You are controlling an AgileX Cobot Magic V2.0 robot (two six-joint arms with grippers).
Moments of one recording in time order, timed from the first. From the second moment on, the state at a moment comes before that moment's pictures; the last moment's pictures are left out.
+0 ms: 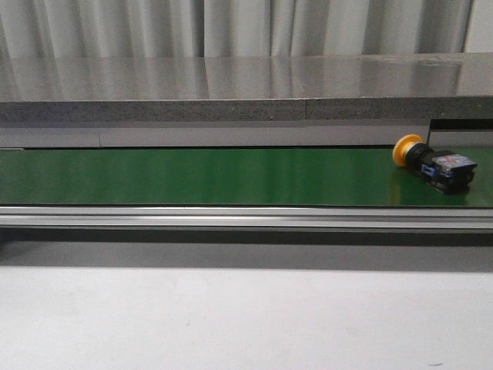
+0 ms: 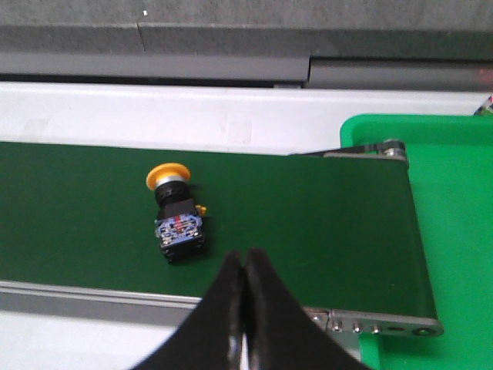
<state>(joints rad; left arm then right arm) -0.01 0.00 0.00 0.03 0.12 0.01 -0.12 0.65 -0.57 0.32 0.44 -0.27</state>
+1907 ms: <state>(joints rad) -0.01 0.81 -0.71 -0.04 0.64 0.01 -0.08 0.20 -0.32 0.28 0.26 -0.27</state>
